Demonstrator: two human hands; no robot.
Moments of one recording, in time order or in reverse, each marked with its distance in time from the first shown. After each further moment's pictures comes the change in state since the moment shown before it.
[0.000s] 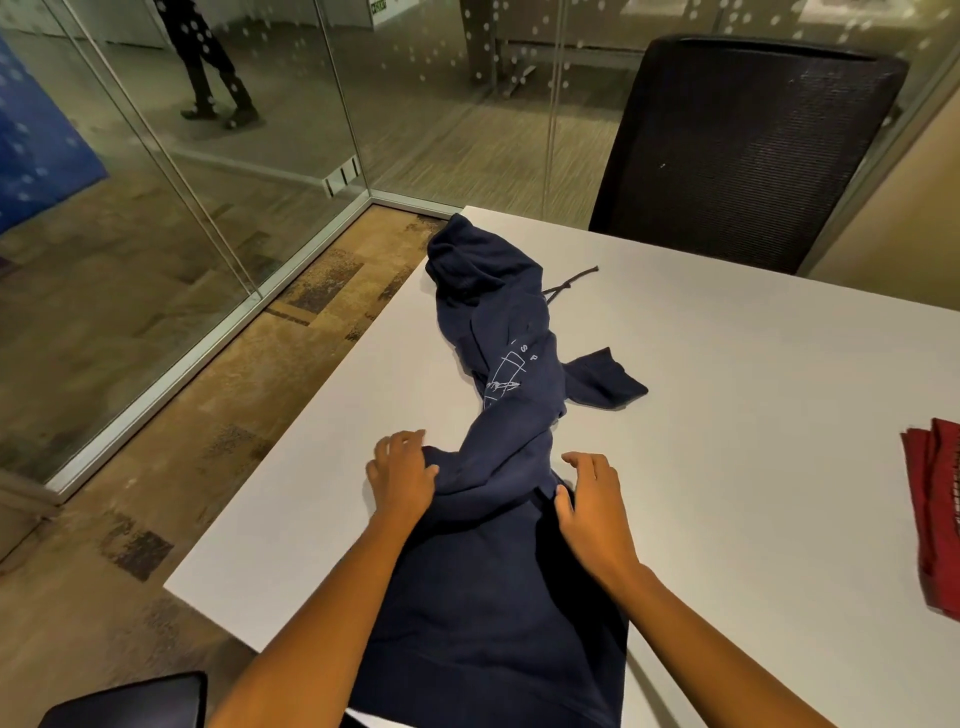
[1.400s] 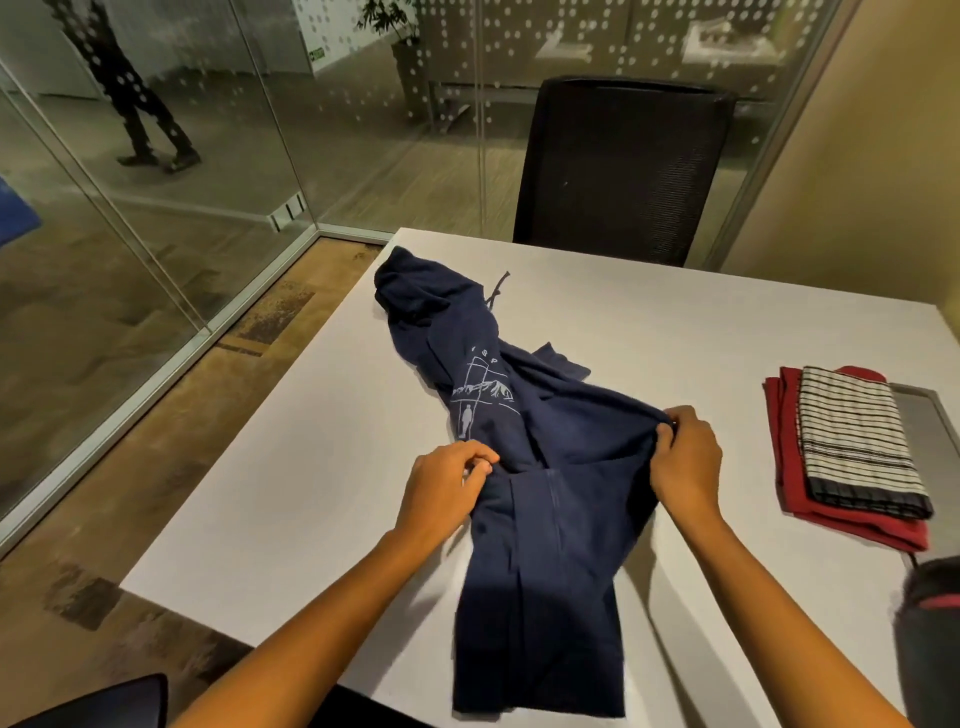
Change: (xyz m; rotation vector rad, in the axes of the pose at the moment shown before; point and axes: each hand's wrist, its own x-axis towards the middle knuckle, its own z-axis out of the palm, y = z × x) left_hand -0.130 0.104 -0.013 -0.455 0.068 0.555; right_hand -0.059 0.037 -0.173 0.083 0.427 0.280
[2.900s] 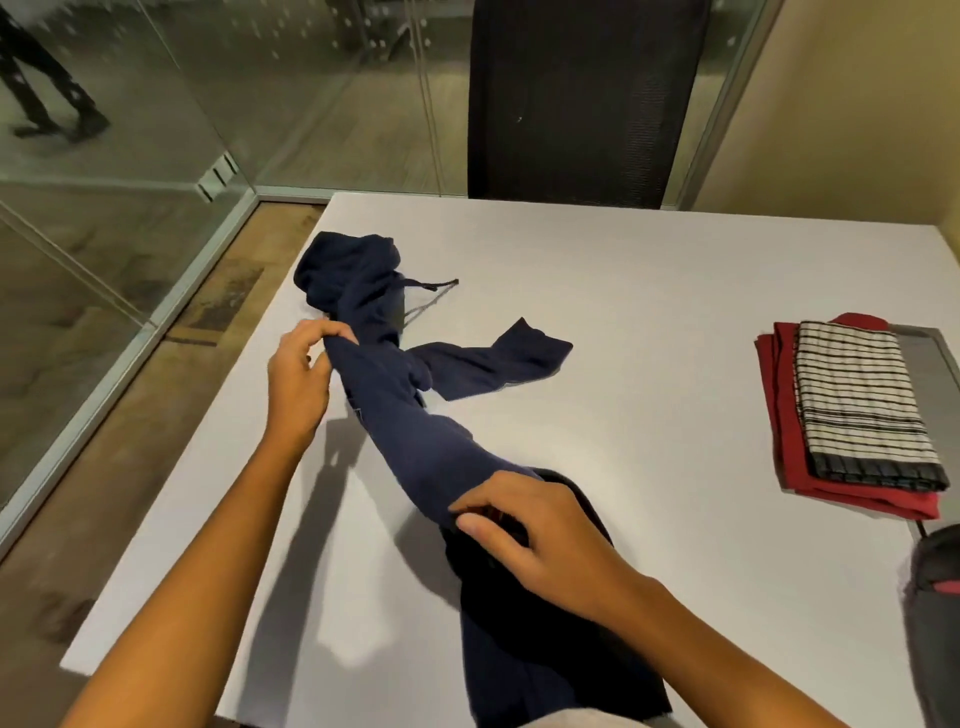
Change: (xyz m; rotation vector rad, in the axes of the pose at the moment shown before) left_hand 0.139 -0.040 -0.082 -0.153 0.265 0.036; right_hand -0.051 -0.053 0.030 0.217 -0.644 -0.612
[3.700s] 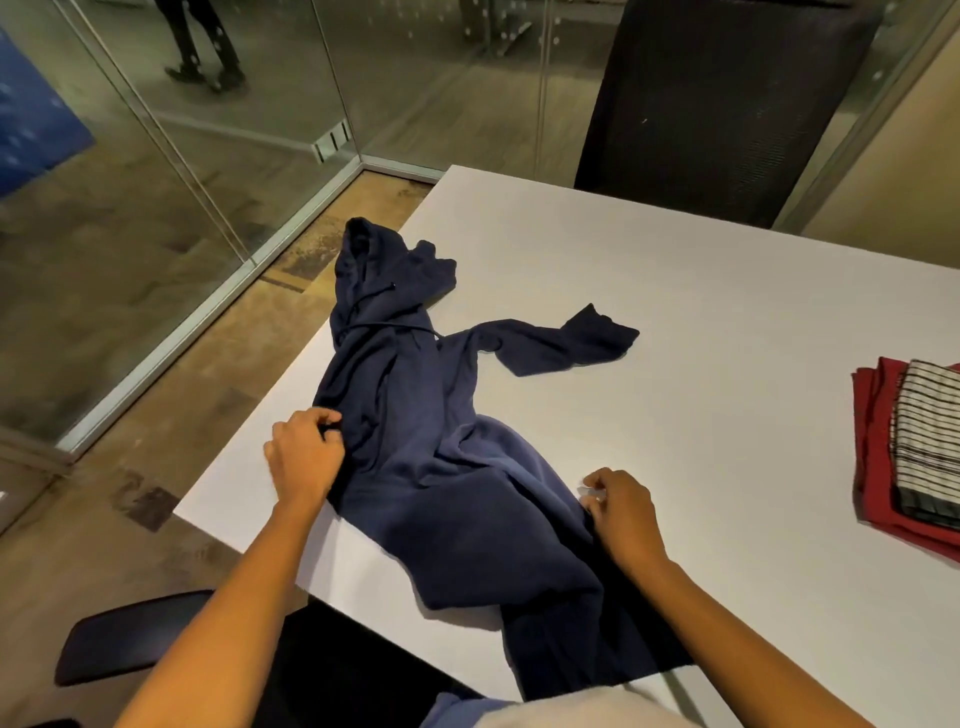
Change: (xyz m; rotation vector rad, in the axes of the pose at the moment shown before) left_hand -0.158 -0.098 -0.079 0.581 0.140 -0.569; right_hand -0.022 0.098 0.067 -0.254 0.075 0.636
